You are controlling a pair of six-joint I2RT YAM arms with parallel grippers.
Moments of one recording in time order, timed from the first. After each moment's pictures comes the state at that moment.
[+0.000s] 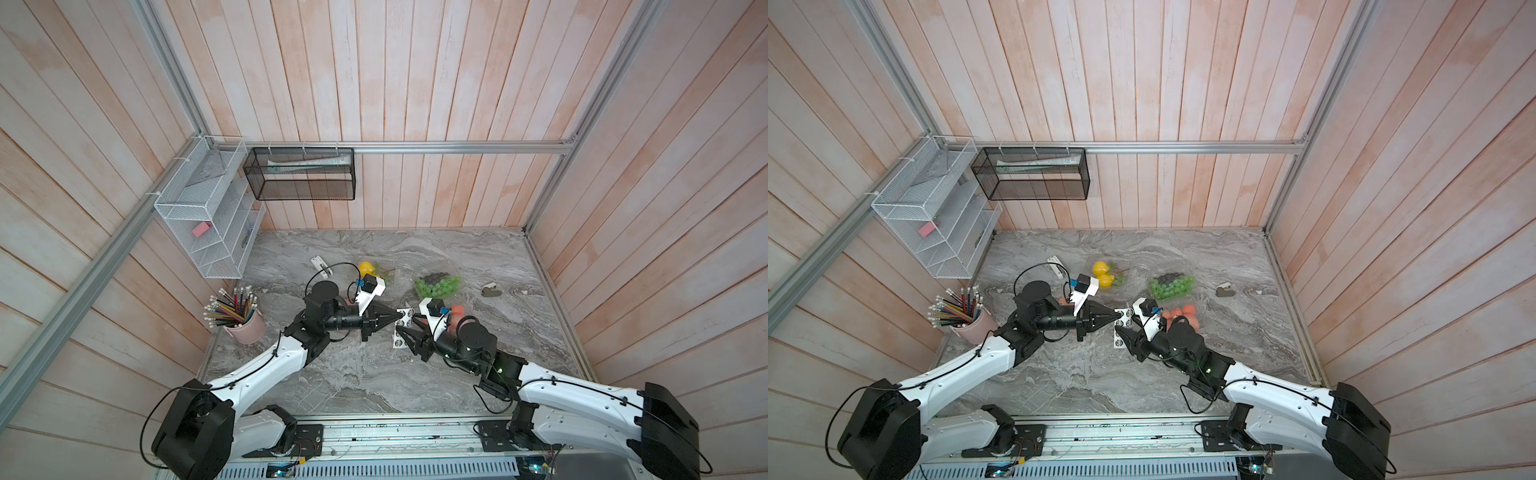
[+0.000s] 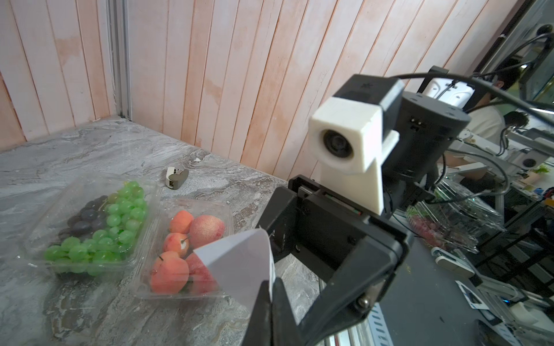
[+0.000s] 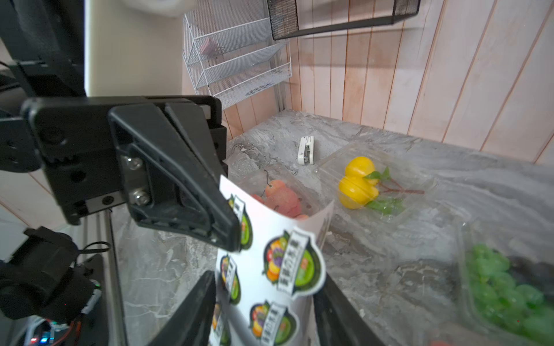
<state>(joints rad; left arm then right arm) -0.55 1.21 0.67 0.39 0.94 -0.14 1.00 1.00 0.47 0.39 0.03 0.22</state>
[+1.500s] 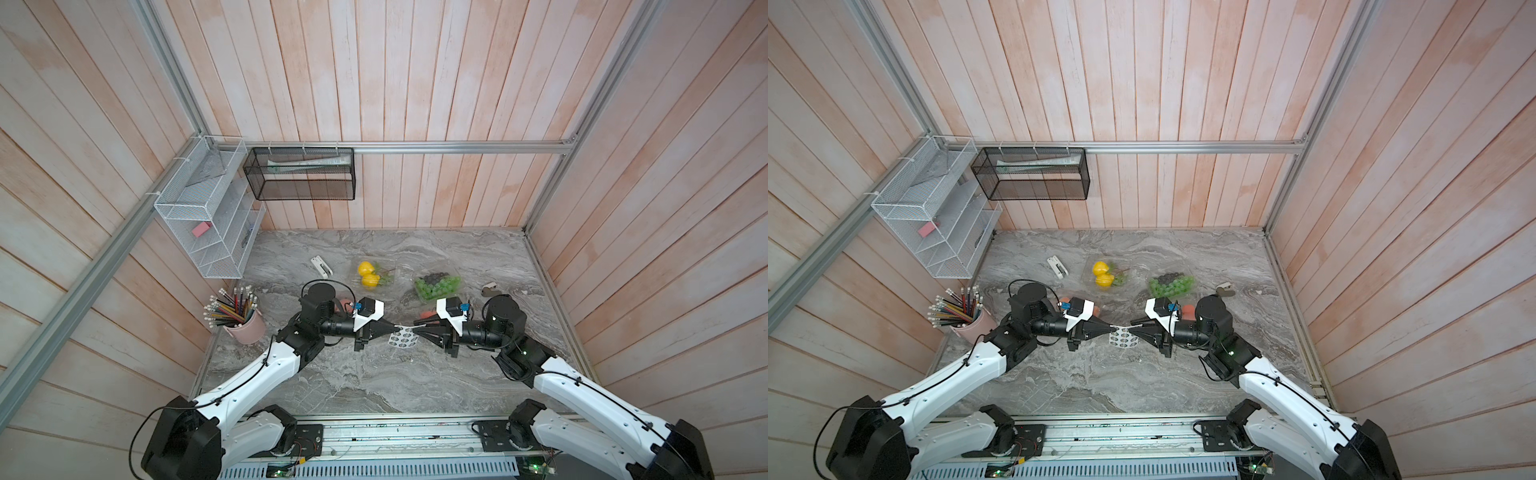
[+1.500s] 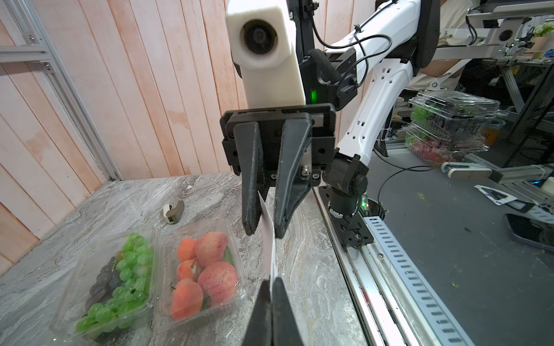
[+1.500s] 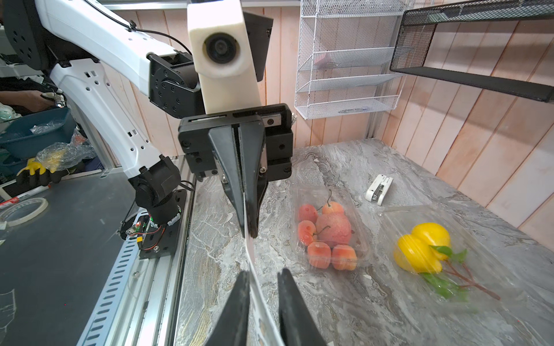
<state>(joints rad) -0.55 1.13 0.67 0.23 1.07 0.30 0.66 0.92 0.58 0.18 -0.77 -0.08</state>
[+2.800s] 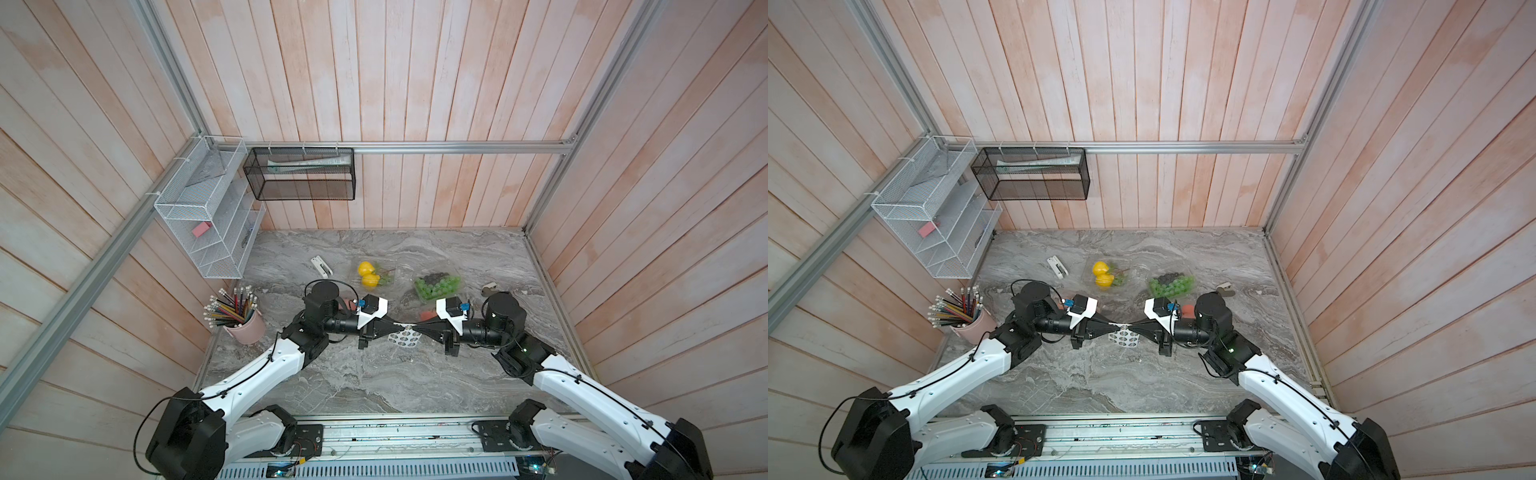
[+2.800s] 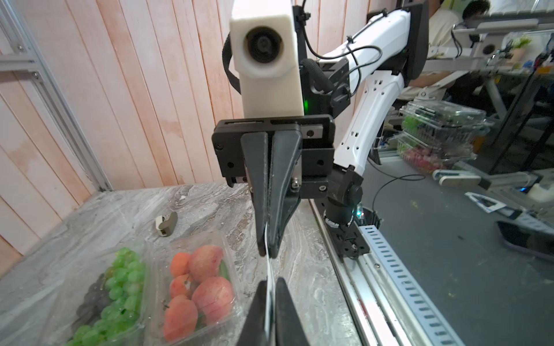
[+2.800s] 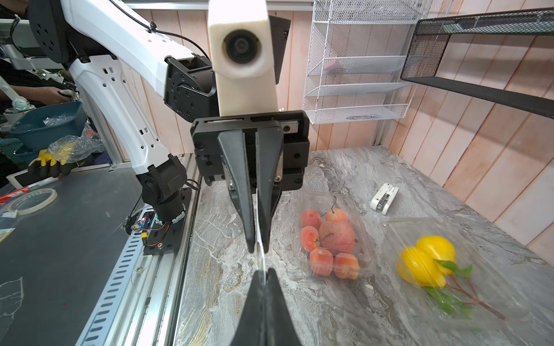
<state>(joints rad) -0.57 1.17 0.69 0.31 1.08 0.24 0.65 0.93 0.61 0.16 -0.81 -0.11</state>
